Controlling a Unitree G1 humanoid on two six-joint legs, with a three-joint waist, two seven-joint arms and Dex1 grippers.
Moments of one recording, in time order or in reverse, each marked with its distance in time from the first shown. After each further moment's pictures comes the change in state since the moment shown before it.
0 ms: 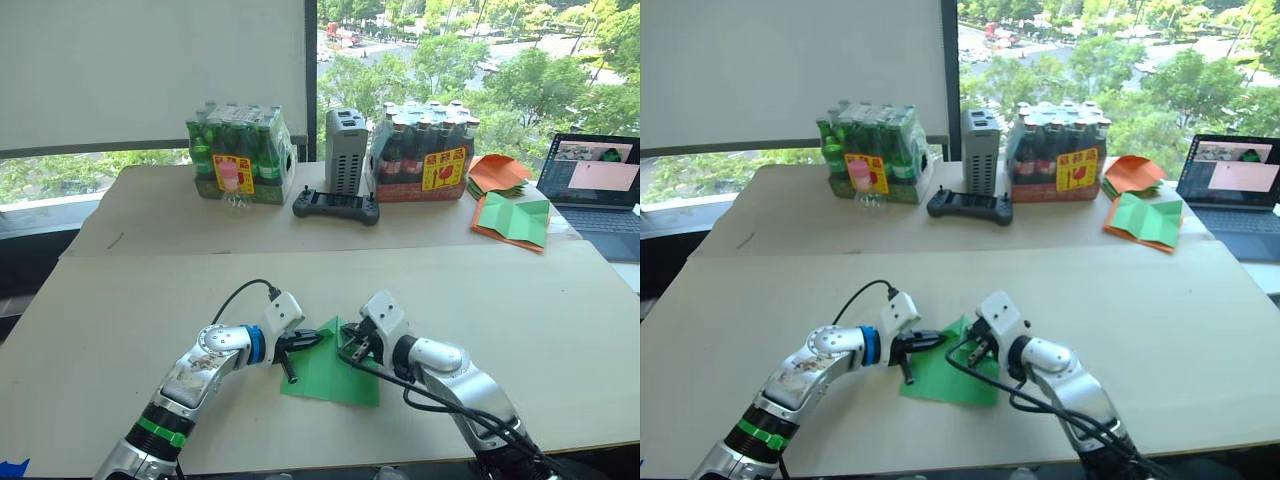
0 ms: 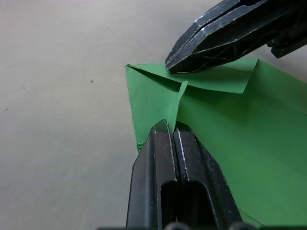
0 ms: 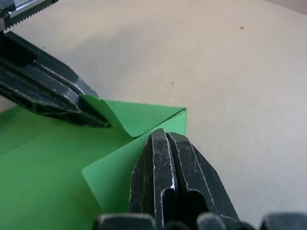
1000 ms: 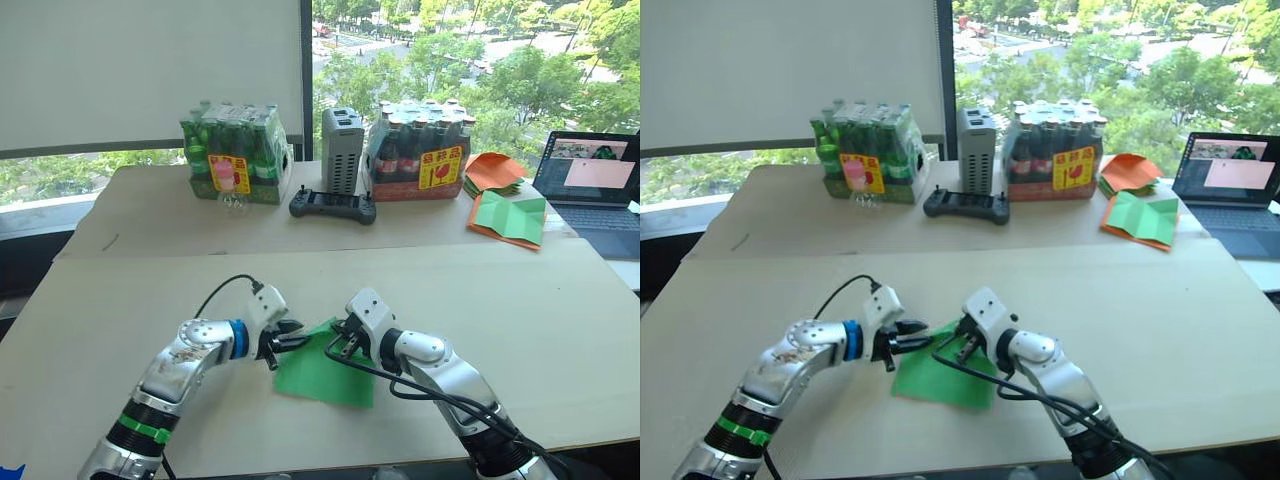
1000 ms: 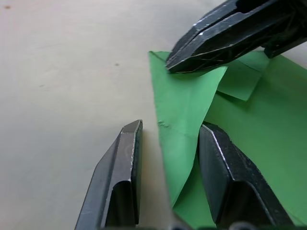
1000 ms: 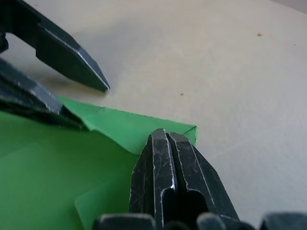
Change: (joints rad) left arm -0.017 0.060 0.087 -0.030 -0.047 0.109 -0.042; right arm -0.045 0.018 0.055 0.062 -0.057 -0.017 0.010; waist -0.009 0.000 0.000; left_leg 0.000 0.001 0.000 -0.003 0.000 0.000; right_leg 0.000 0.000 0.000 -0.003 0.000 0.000
